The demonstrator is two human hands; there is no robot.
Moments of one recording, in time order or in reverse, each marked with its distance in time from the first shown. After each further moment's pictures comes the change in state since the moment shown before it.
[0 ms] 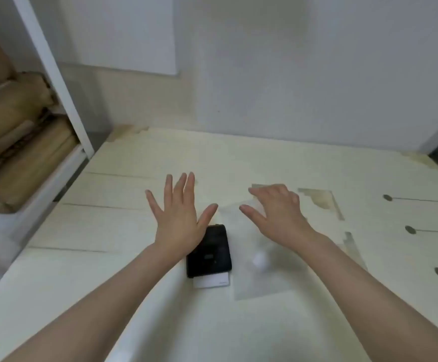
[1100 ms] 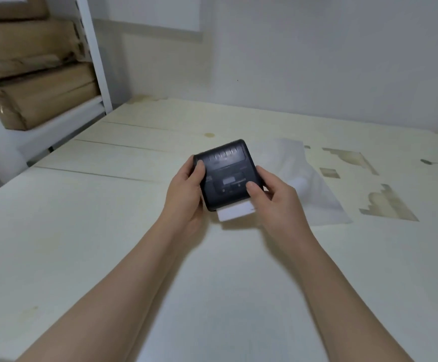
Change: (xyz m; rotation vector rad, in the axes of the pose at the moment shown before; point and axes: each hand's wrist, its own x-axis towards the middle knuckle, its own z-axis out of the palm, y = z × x) left_hand -0.093 -0.034 0.090 -1.637 0.049 -0.203; right_hand -0.097 -0.013 0.156 0.840 0.244 -0.025
